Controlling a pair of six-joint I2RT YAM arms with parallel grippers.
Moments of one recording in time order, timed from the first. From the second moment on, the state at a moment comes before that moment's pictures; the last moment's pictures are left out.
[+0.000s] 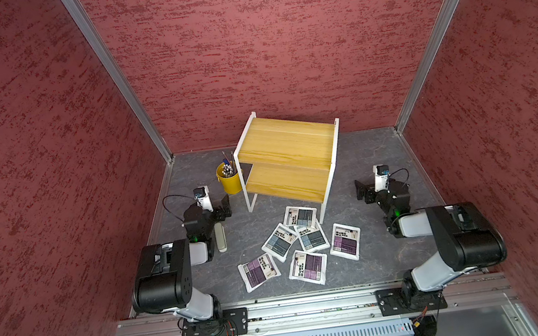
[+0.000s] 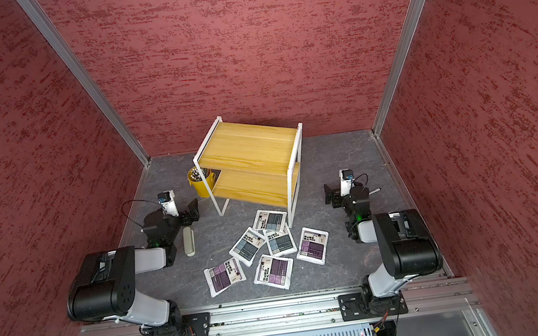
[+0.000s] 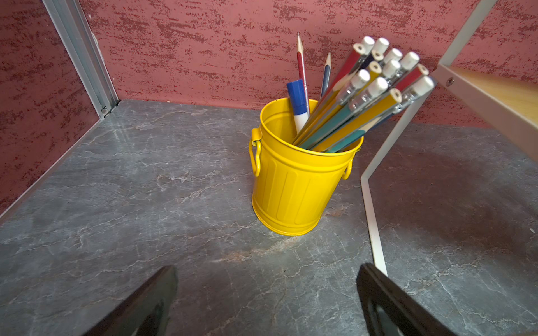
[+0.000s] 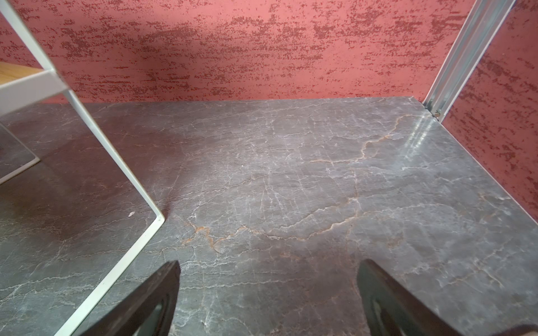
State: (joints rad) left arm 0.07 1.54 0.37 0.90 0.17 -0.09; right arm -0.02 1.56 0.37 0.91 -0.11 0.04
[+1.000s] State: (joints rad) left arm 0.09 0.90 0.72 -0.11 0.21 -0.43; right arm -0.02 1.01 0.81 -0.03 0.04 0.44
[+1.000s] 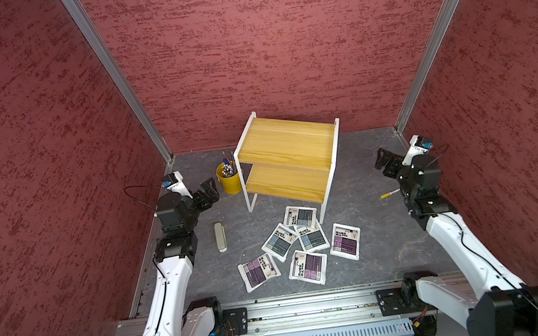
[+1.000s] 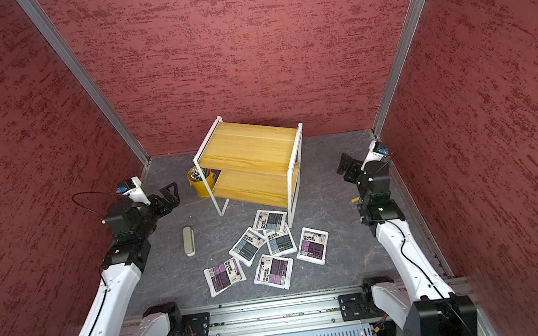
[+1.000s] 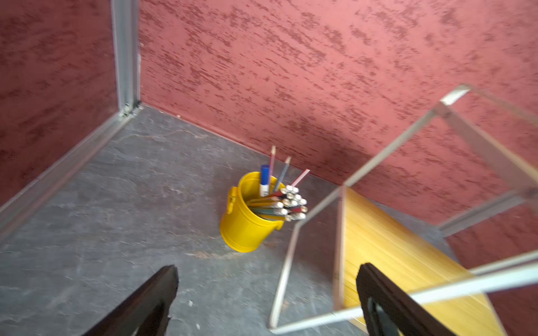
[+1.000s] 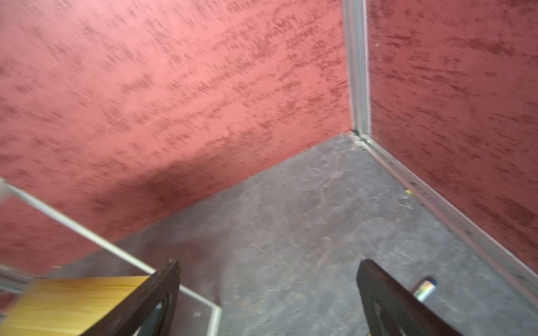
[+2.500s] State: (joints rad) left arm -0.09 1.22 1.17 -0.11 0.87 -0.43; right arm 0.22 1.26 1.22 -0.23 -0.80 1.12
